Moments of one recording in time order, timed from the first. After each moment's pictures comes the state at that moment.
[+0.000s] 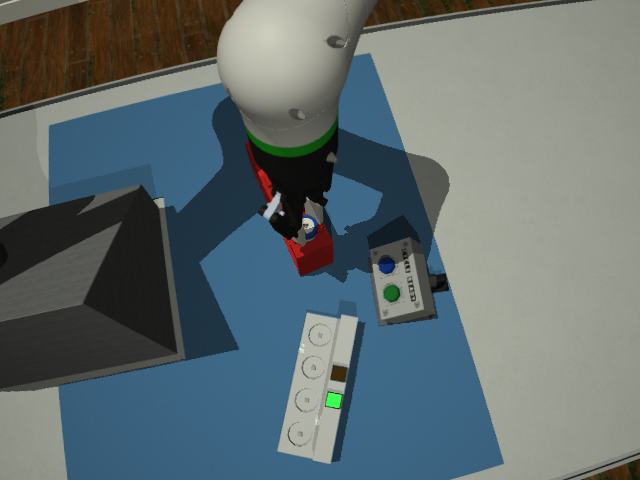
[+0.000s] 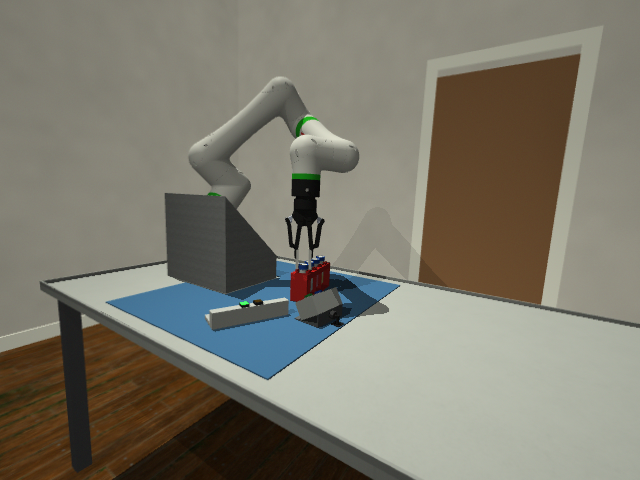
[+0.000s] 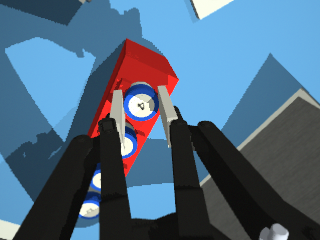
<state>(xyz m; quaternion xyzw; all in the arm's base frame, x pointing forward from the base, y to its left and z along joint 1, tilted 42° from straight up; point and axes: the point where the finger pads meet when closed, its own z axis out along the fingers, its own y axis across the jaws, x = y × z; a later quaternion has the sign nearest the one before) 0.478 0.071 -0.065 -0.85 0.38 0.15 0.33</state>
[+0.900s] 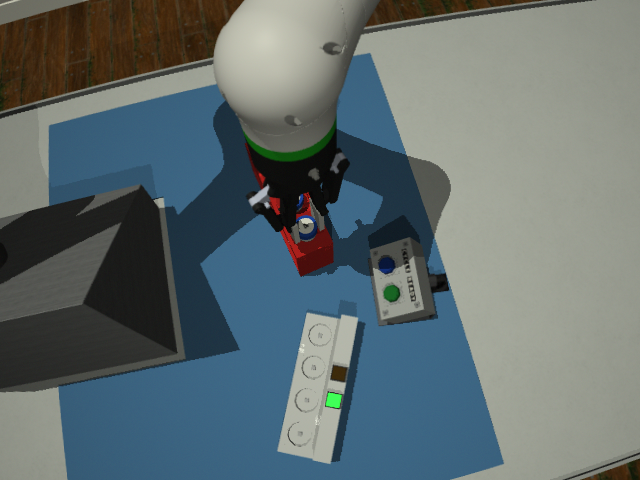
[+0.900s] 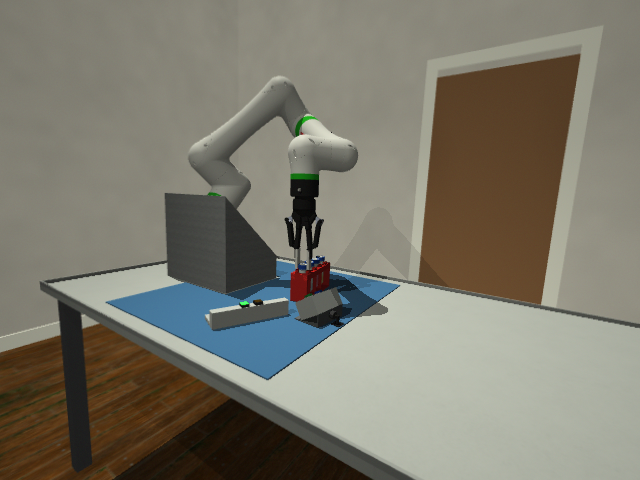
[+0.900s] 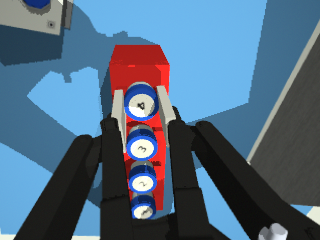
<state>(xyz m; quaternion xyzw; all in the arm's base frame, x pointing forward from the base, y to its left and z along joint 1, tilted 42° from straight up) 0.477 0.071 -0.065 -0.74 0.56 0.22 0.30</state>
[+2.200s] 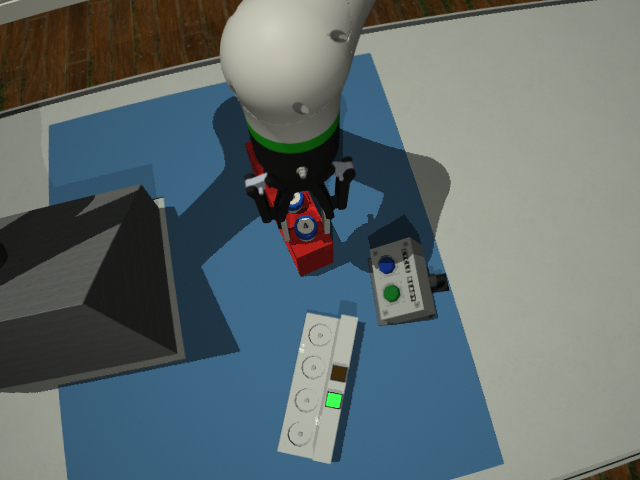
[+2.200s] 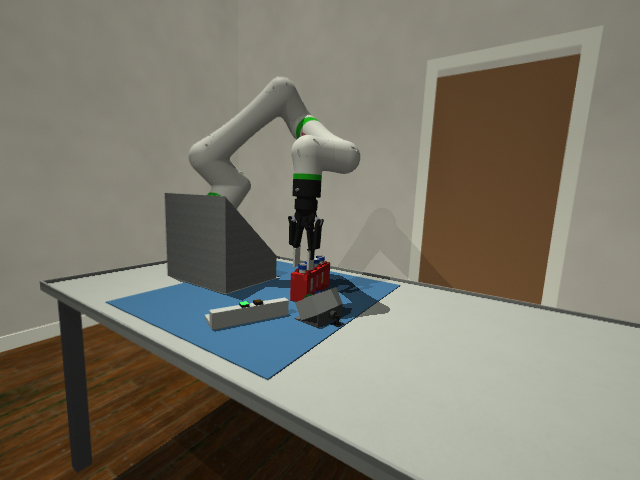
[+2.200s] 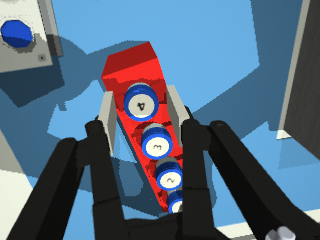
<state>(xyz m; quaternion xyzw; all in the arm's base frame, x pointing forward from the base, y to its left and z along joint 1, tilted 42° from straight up) 0.478 0.071 -0.065 -0.65 0.67 0.26 0.24</state>
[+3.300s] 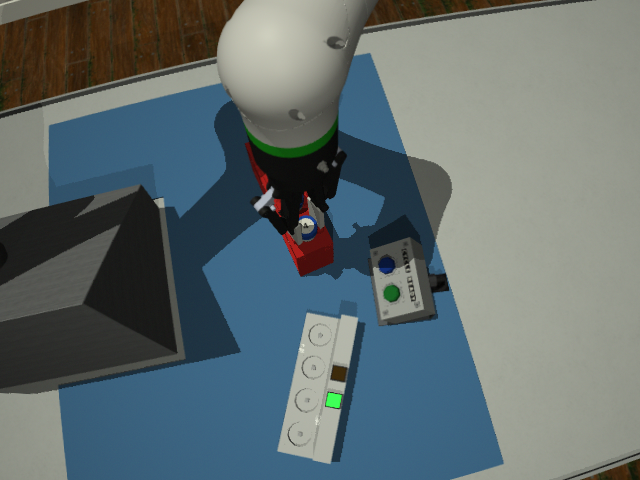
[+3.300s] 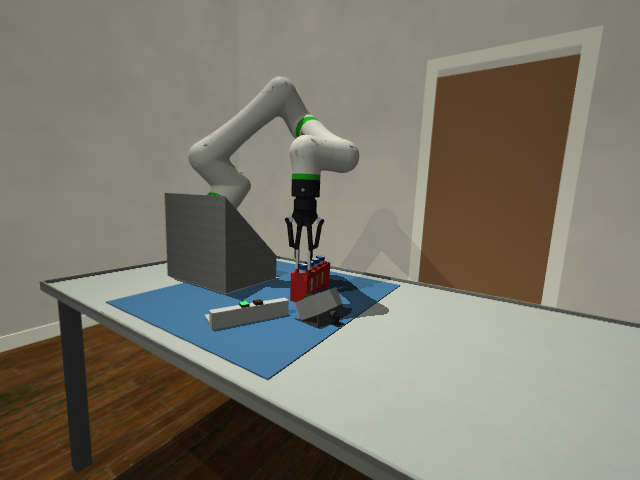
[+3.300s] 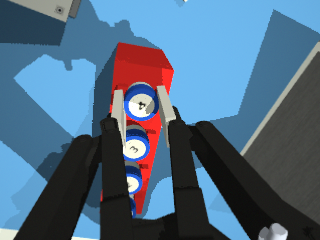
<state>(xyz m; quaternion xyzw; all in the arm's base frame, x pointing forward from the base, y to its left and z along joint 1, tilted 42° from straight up) 0.478 0.071 -0.065 -0.79 0.50 0.19 0.31</state>
